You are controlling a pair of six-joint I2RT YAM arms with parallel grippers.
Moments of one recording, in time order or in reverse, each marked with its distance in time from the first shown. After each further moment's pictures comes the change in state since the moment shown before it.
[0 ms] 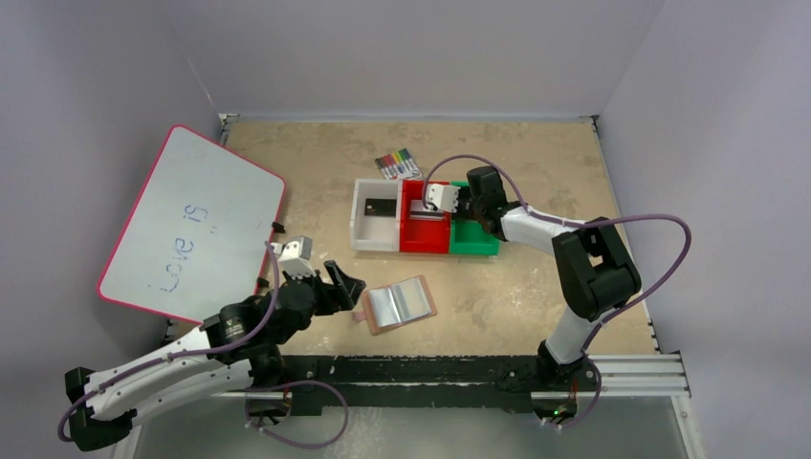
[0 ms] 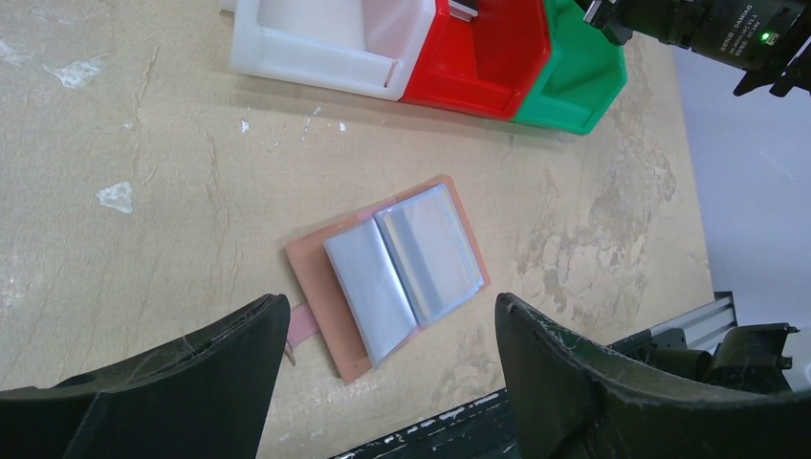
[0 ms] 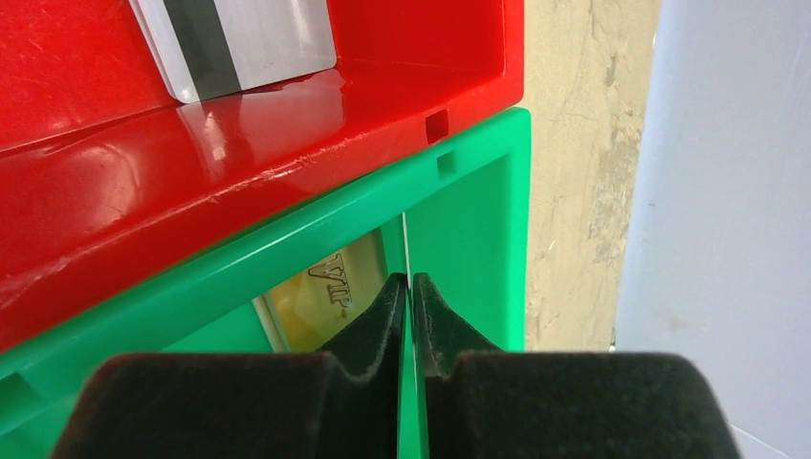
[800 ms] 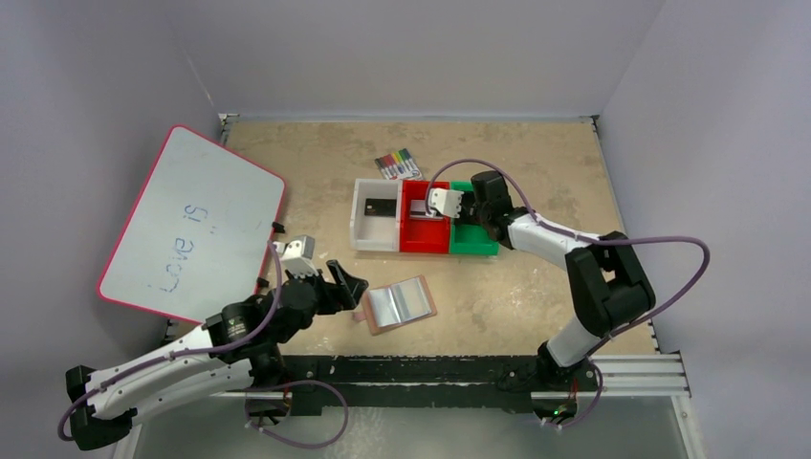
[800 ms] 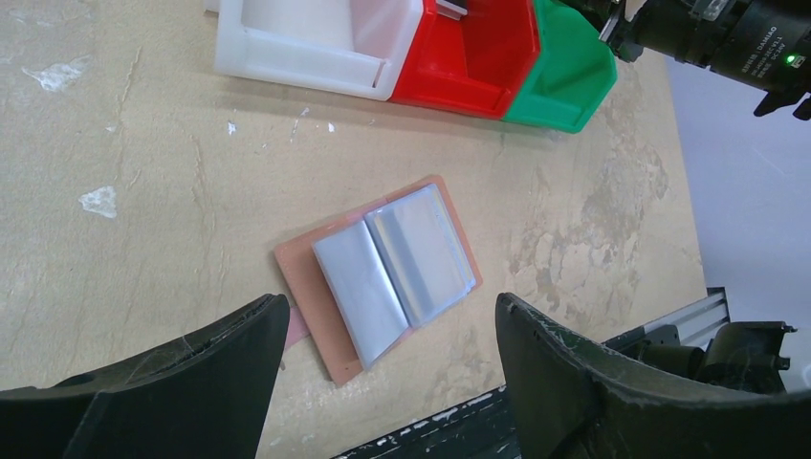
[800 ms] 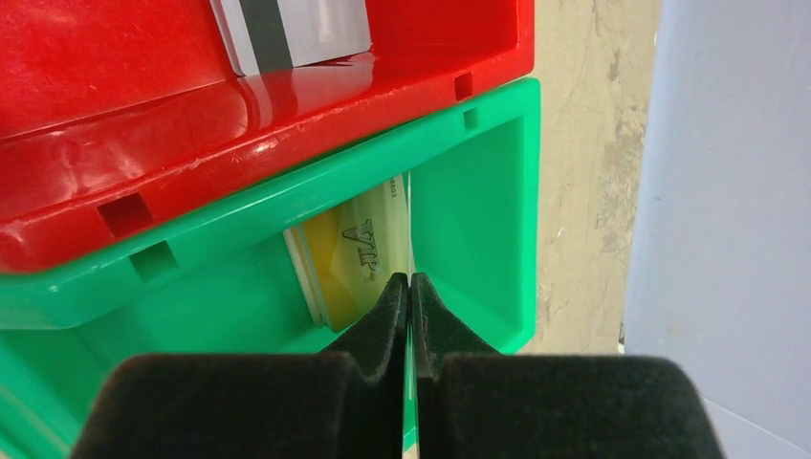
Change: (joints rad) left arm 0.000 0.021 -0.002 0.036 0.011 0.008; right arm 0.015 -0.118 -0.063 -0.052 -0.018 0.029
